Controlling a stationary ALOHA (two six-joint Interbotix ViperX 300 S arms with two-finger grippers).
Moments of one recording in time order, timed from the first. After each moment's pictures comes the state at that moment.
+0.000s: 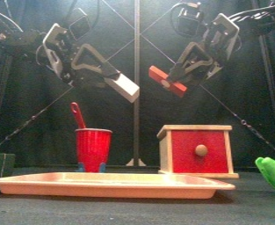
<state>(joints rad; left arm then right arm) -0.01 -0.22 0.94 0.01 -0.46 0.00 0.01 -0.30 0.81 -0.50 0.02 0.61</state>
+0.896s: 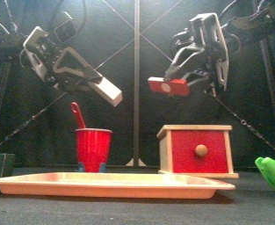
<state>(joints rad) -0.01 -0.32 1.06 -0.02 -0.46 0.00 0.03 -0.25 0.79 0.19 0.02 0.64</state>
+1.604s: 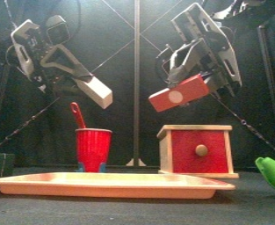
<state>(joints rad) -0.12 -0.34 1.10 -0.25 -0.48 0.00 0.08 -0.08 0.62 0.53 0.35 0.65</state>
